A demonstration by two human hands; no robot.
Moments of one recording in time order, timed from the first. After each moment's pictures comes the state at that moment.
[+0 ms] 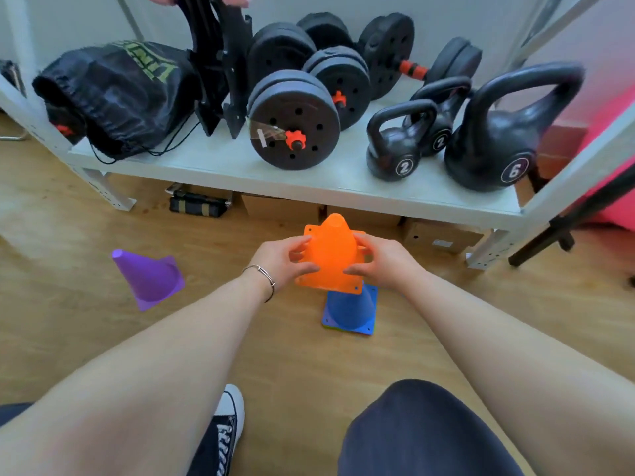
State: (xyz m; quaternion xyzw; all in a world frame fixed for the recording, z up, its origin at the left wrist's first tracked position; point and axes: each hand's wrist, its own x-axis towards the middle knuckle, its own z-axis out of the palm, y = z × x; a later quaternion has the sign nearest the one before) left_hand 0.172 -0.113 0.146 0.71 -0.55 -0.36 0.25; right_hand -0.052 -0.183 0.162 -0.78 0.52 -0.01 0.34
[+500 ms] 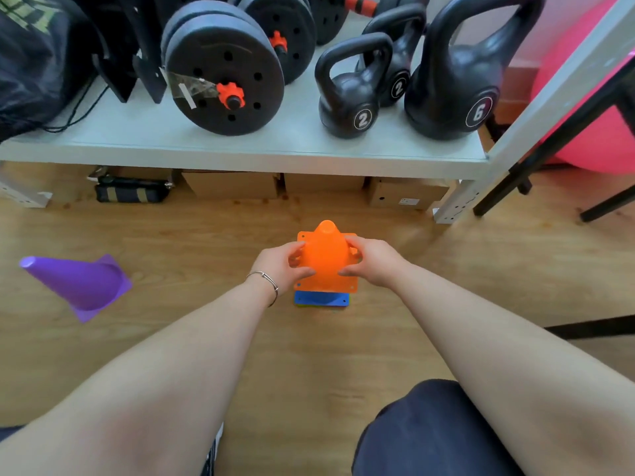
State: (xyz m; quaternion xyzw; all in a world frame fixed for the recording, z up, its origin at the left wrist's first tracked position) left_hand 0.122 -0.125 0.053 0.69 -0.55 -0.43 0.19; right_hand -0.093 -0.170 0.085 -0.71 0.60 0.05 0.37
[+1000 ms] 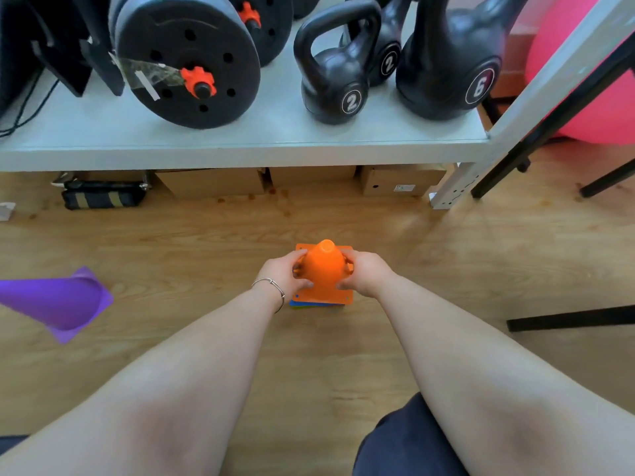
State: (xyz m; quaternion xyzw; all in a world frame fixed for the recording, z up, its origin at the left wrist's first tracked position) left_hand 0.110 -0.142 0.008 0.69 -0.56 -0.45 0.09; right_hand -0.086 -0.167 0.035 -0.66 0.64 0.08 0.40
